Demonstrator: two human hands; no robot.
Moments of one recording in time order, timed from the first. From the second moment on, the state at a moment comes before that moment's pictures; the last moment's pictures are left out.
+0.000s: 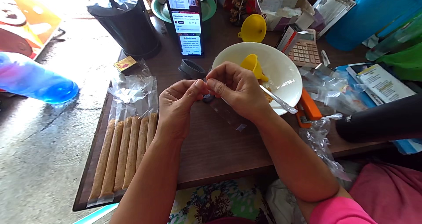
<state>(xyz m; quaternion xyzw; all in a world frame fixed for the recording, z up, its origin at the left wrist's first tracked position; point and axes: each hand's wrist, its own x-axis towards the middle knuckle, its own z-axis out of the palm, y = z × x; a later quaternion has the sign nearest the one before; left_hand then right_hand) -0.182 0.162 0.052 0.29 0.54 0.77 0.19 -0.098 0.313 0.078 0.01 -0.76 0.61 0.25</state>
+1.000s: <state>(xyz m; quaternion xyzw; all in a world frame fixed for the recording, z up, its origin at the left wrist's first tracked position) -0.182 0.162 0.052 0.31 0.54 0.76 0.18 -0.097 0.310 0.082 0.00 -0.69 0.69 0.21</state>
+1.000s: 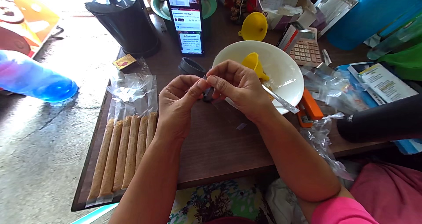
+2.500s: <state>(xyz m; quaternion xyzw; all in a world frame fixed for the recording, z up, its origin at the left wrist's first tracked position) -0.181 0.162 0.053 0.30 0.54 0.76 0.20 -0.097 0.309 0.082 0.01 -0.68 0.70 0.21</state>
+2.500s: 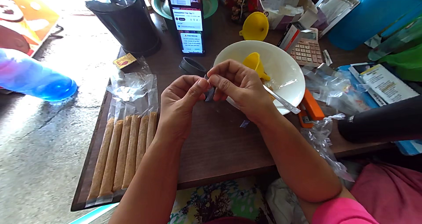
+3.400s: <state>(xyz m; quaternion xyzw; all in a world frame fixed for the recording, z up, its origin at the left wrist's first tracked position) -0.180 0.163 0.054 0.29 0.53 0.76 0.22 -0.097 0.309 0.081 0.01 -0.68 0.70 0.22</state>
